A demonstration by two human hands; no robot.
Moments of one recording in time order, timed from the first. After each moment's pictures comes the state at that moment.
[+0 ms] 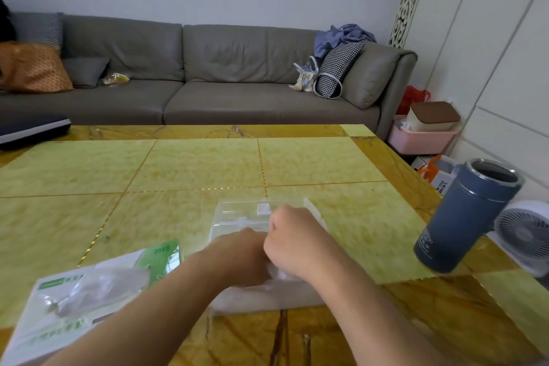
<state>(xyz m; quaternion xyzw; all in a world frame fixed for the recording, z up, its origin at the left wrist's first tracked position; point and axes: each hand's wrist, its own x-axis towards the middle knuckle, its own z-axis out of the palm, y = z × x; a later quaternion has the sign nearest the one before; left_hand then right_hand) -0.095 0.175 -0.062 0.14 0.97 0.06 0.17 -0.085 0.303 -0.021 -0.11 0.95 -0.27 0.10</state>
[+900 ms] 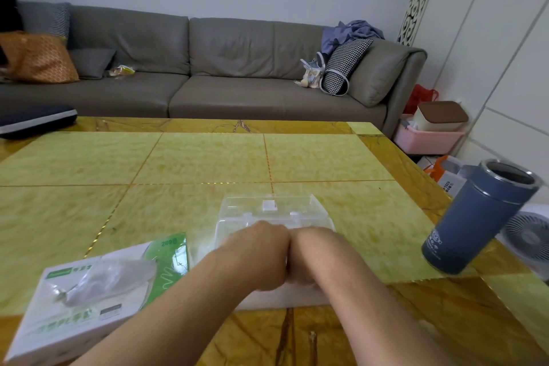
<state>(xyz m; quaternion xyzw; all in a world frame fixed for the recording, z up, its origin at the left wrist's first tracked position) -0.080 0.195 -0.042 0.11 0.98 0.06 0.14 -0.109 0.299 -0.043 -0.10 0.95 0.03 0.29</state>
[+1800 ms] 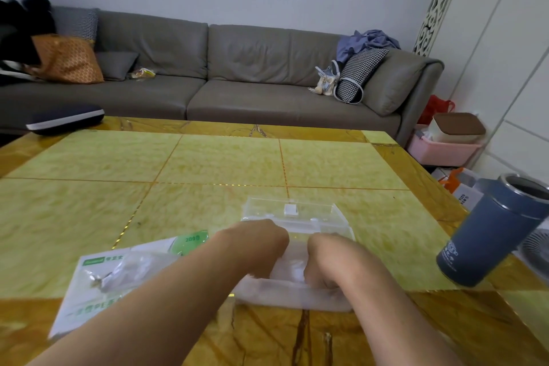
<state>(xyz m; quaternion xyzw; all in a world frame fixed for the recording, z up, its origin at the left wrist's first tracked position) -0.089 0.156 -0.040 0.17 0.97 -0.05 0.19 -0.096 0.295 -0.034 -0.04 0.96 0.04 0.27</state>
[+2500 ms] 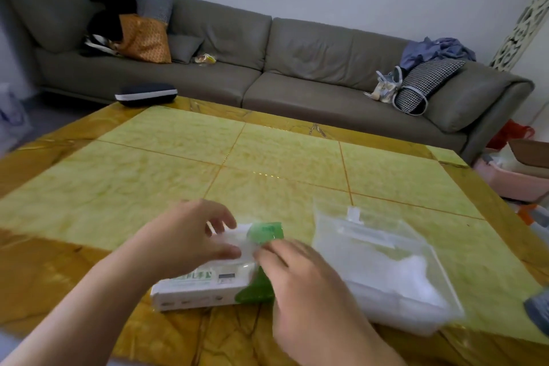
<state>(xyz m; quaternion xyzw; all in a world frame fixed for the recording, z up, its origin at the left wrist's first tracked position) 0.007 -0.031 -0.037 -0.07 0.97 0.25 0.03 -0.001 0.189 -0.041 -0.40 0.91 -0.12 0.03</state>
